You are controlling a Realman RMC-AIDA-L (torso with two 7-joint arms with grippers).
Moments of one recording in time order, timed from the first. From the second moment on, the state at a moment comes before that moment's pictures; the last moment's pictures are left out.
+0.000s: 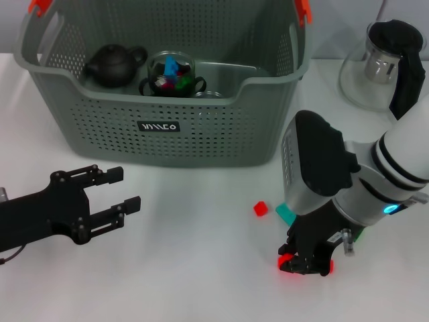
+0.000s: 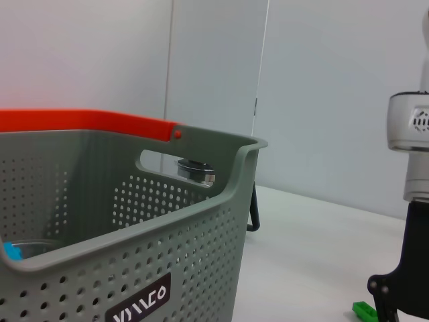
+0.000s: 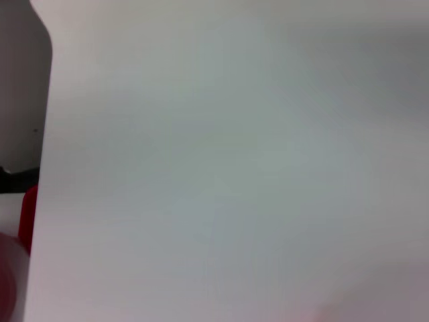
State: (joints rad) left arm -0.36 -2.17 0.27 0.77 2.19 1.79 -1.07; right arm 0.72 2.10 -1.64 -1.06 -2.41 -1.47 2.02
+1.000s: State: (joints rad) left arm -0.38 -2.17 0.25 0.77 2.19 1.76 -1.07; right arm 0.61 2.10 -0.80 -1.10 -1.59 -1.76 1.67
